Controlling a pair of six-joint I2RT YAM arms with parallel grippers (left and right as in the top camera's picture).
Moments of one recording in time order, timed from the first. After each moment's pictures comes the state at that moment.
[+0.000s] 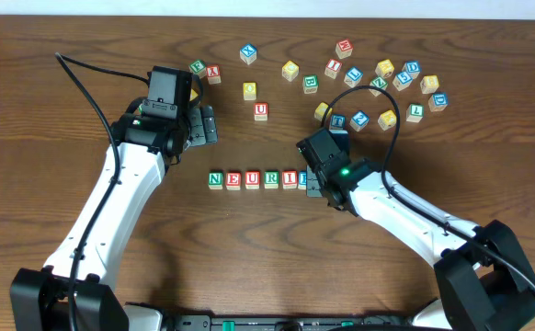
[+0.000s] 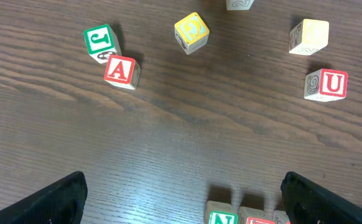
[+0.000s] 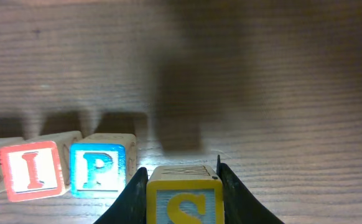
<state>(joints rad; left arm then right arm) -0.21 1.52 1.21 -0.73 -0.16 -0.33 0.61 1.66 0.97 -0.53 0.24 0.60</state>
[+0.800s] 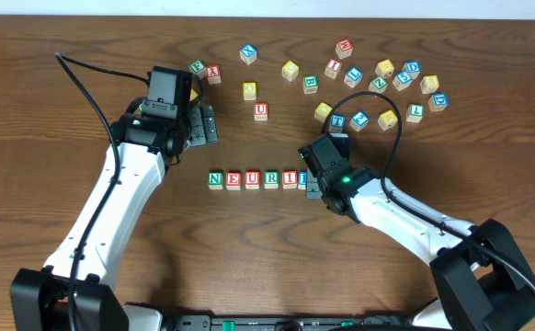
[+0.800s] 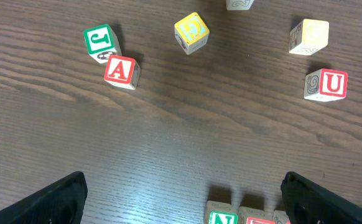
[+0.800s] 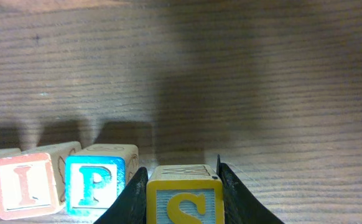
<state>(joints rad) -0.21 1.52 1.21 -0.73 -0.16 -0.33 0.61 1.66 0.90 -0.40 0.24 0.61</state>
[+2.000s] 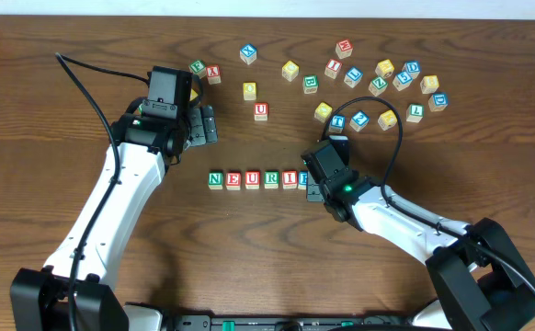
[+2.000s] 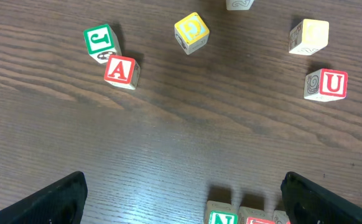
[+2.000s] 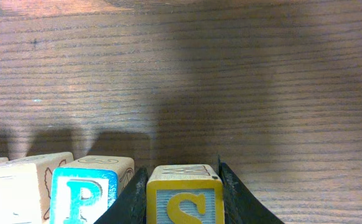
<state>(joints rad) -0.21 1.52 1.21 -0.73 -0.16 -0.33 0.61 1.66 0.81 -0.25 0.26 0.57</state>
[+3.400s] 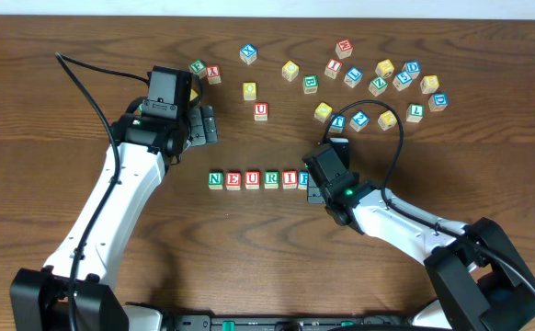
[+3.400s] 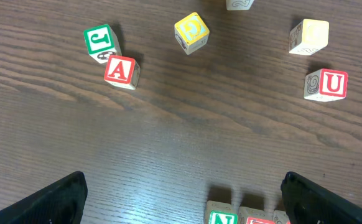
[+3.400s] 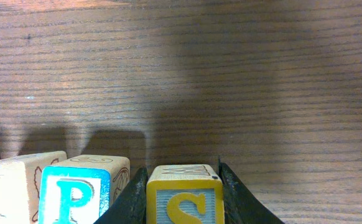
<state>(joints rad) -0.21 1.52 1.21 -0.73 -0.16 -0.33 0.61 1.66 0.77 -0.20 0.26 0.57</state>
